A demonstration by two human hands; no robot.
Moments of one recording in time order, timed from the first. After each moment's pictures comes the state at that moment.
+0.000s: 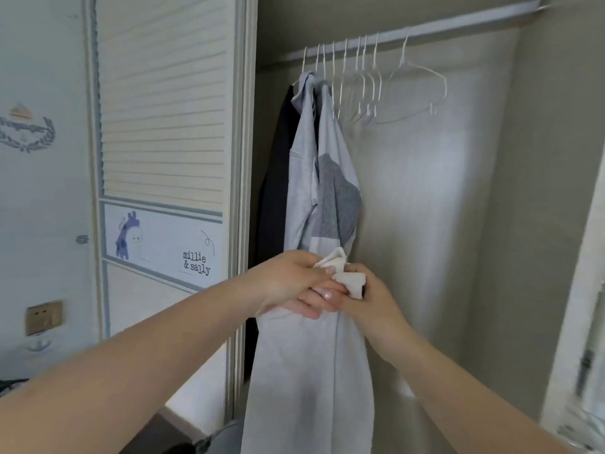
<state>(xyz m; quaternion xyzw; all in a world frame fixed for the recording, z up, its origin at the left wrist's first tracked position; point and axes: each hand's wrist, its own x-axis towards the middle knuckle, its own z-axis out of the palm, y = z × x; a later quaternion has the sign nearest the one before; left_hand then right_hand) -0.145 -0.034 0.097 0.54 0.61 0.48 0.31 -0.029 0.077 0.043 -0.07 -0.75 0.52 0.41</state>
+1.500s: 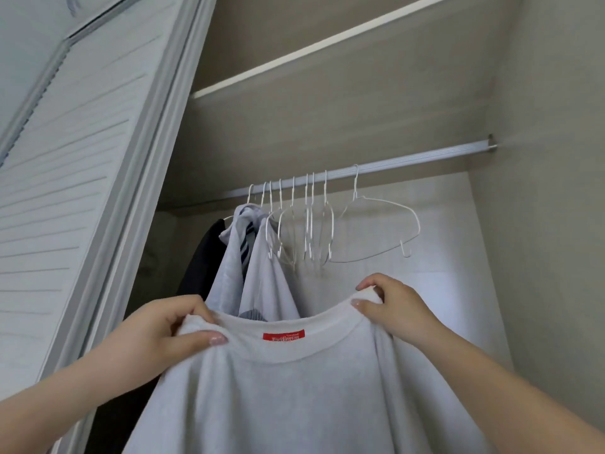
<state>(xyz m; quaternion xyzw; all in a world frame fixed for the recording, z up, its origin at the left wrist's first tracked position) -0.315 0.147 0.240 0.64 0.53 0.49 -0.26 -0.086 0.399 0.290 -0.19 -0.82 0.09 0.53</state>
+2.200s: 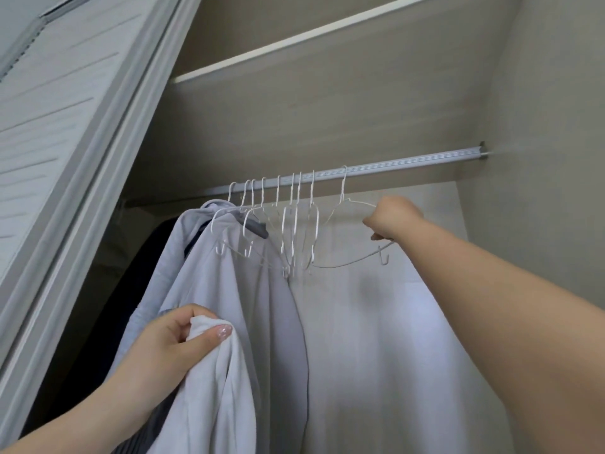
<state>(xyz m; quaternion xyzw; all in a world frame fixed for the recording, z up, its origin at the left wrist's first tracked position) -0.296 0.226 0.229 0.52 0.45 0.73 -0.05 -0.083 0.398 0.435 -0.42 -0.75 -0.05 0.51</state>
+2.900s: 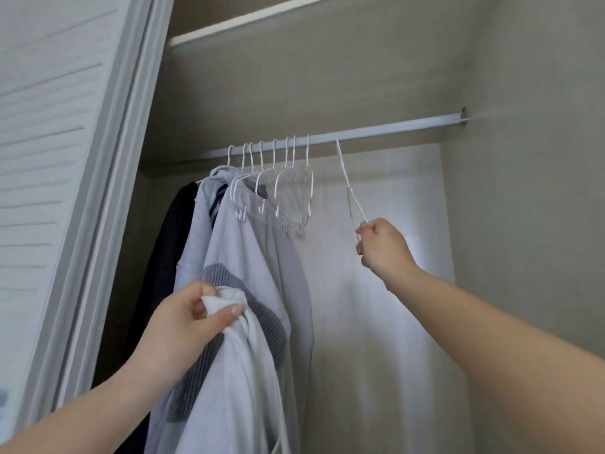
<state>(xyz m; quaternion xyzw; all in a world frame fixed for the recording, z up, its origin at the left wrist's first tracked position) -0.281 0.175 0.190 0.52 0.49 0.70 -0.05 -0.075 0.342 0.297 -0.27 -0.73 0.20 0.60</state>
